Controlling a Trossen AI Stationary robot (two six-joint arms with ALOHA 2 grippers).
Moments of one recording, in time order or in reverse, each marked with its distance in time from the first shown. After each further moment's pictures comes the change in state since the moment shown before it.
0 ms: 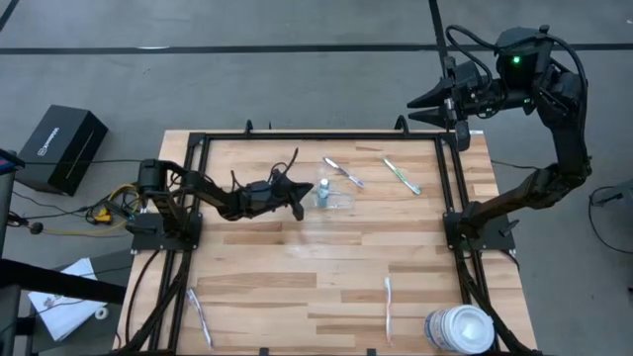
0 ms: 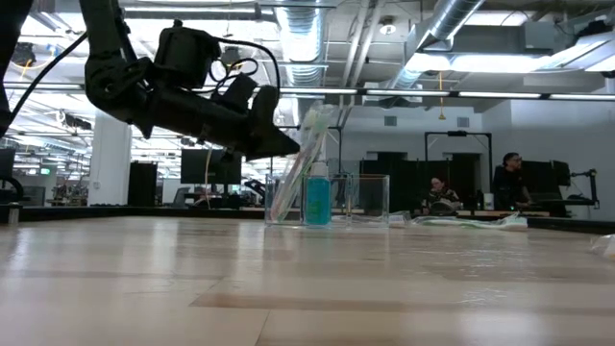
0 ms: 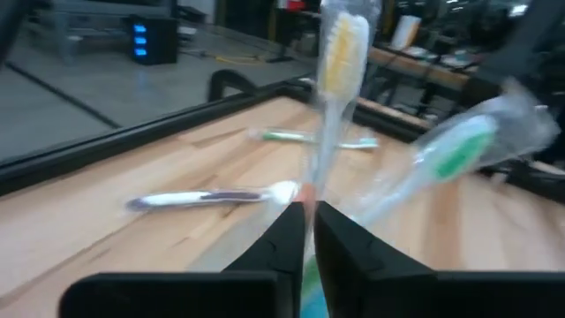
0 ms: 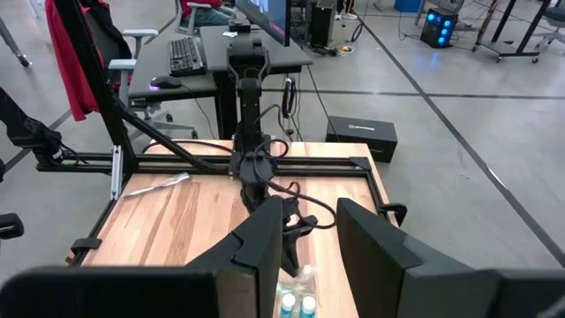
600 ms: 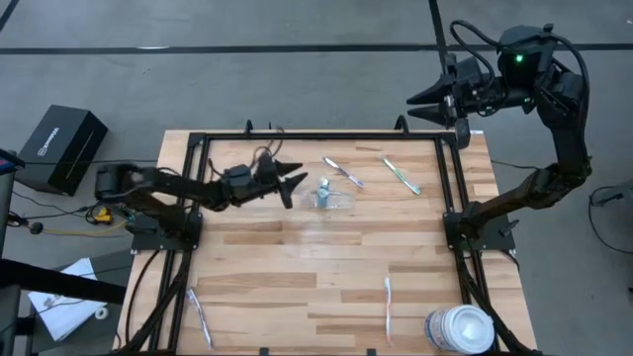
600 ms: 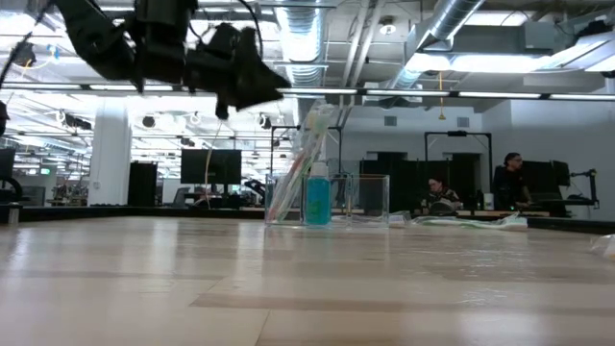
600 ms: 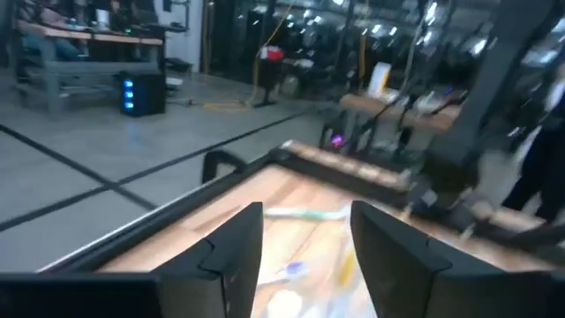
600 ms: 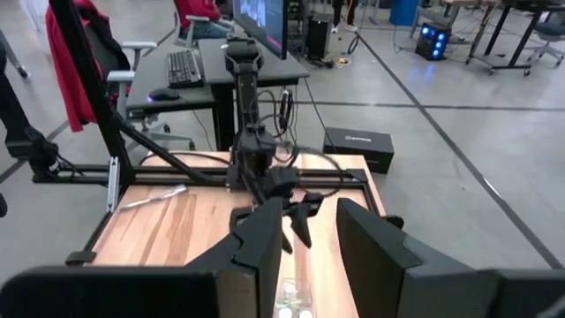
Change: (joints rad) left arm 0.054 -0.343 0.000 -0.201 0.089 0.090; right arm 0.000 0.000 0.000 0.043 0.000 0.018
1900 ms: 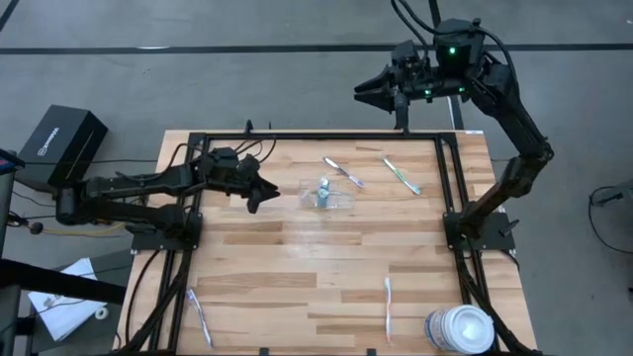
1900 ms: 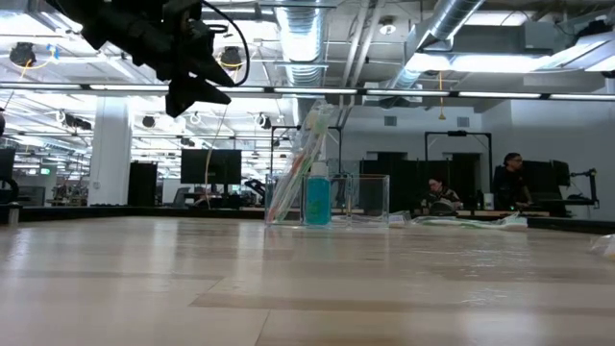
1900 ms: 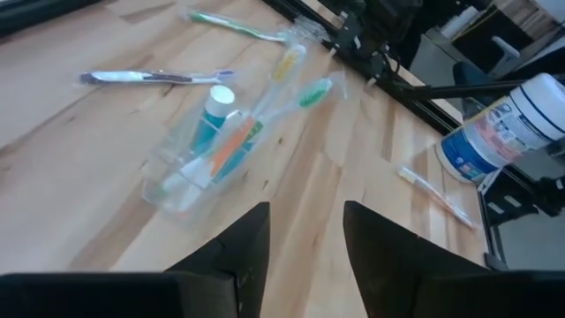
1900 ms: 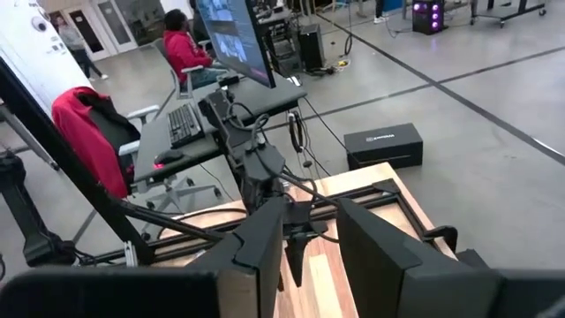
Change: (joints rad) left arm 0.150 -0.443 0.126 -1.064 0.487 -0.241; right arm 0.063 0.210 0.000 0.289 0.053 0.357
